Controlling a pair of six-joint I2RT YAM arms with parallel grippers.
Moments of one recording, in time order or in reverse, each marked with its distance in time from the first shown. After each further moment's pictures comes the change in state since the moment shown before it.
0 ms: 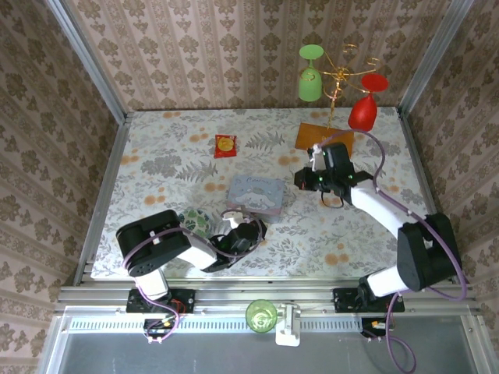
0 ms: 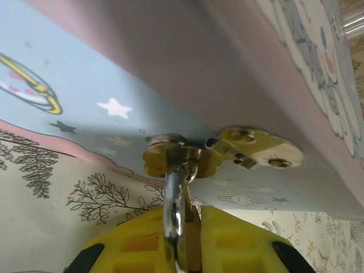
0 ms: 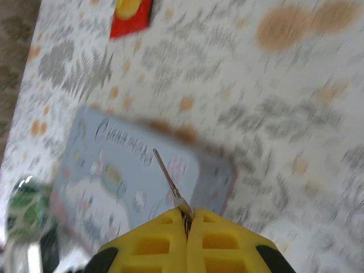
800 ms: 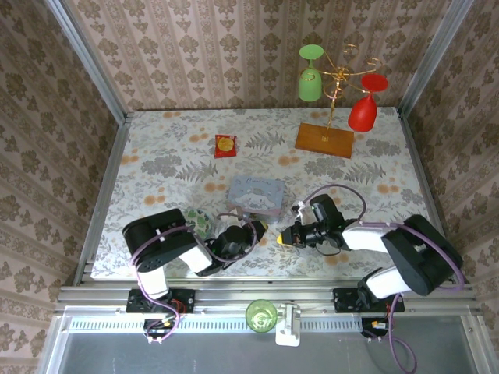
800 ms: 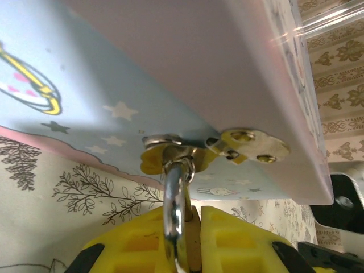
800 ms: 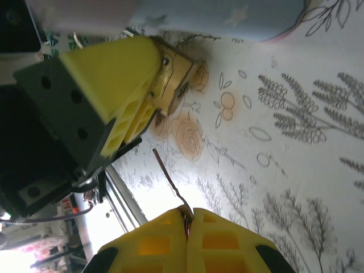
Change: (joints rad) left arm 0.027 0.061 -0.103 0.307 0.093 -0.005; right arm 0.208 0.039 -0.491 0.478 -0.328 0.298
